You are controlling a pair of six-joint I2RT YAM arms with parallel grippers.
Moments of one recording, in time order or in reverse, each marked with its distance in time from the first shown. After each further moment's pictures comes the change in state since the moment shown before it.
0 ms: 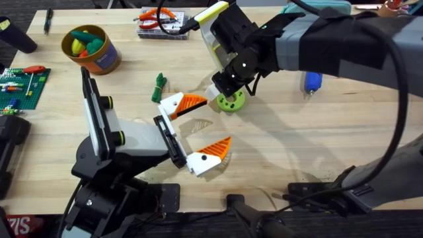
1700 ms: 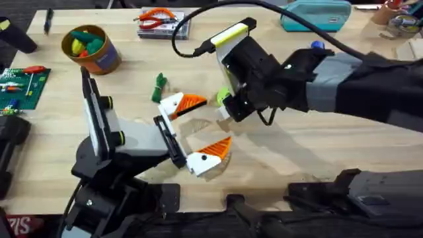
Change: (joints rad) left arm 0.000 0.000 0.000 0.001 0.000 0.000; right arm 0.094 -0.244 -0.292 0.062 0.062 0.175
